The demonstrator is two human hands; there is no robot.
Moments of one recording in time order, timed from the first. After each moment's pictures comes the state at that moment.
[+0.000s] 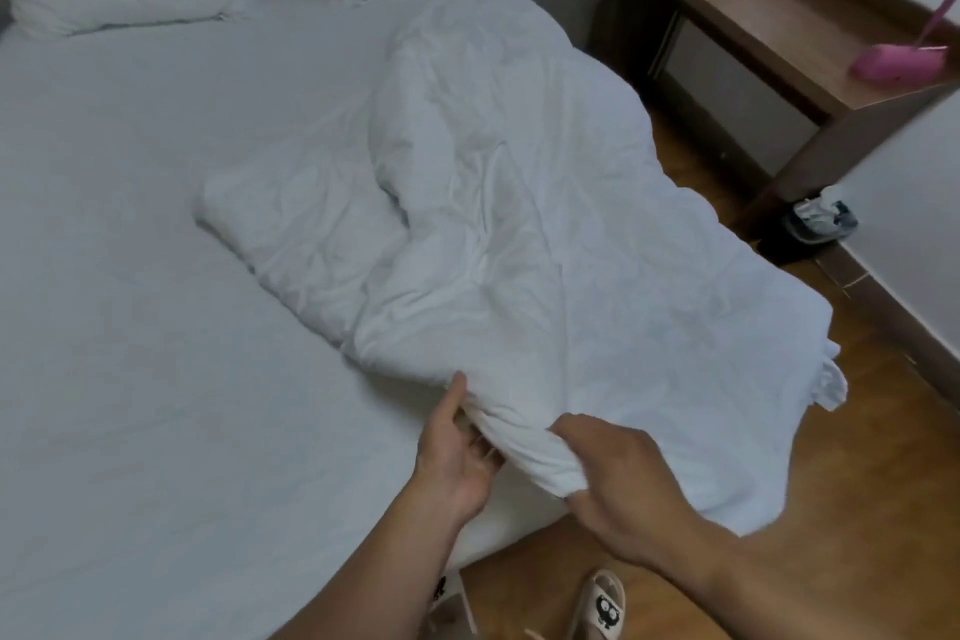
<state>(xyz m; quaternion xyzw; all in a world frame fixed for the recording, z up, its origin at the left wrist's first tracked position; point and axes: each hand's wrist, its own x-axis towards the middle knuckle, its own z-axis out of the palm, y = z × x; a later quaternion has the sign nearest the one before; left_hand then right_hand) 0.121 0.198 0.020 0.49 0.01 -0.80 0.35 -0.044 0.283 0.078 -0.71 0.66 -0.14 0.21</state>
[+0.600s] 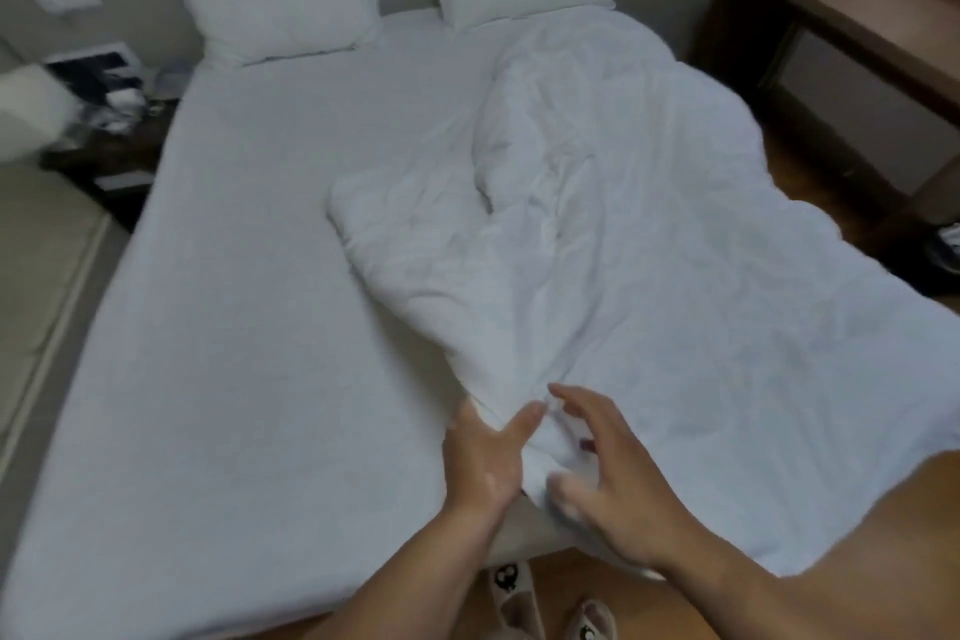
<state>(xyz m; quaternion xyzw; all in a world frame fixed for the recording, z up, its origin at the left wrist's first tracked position) 0.200 0.250 0.058 0.68 -0.38 -0.52 0.35 0.045 0.294 0.077 -0.63 0.59 -0.27 0.42</state>
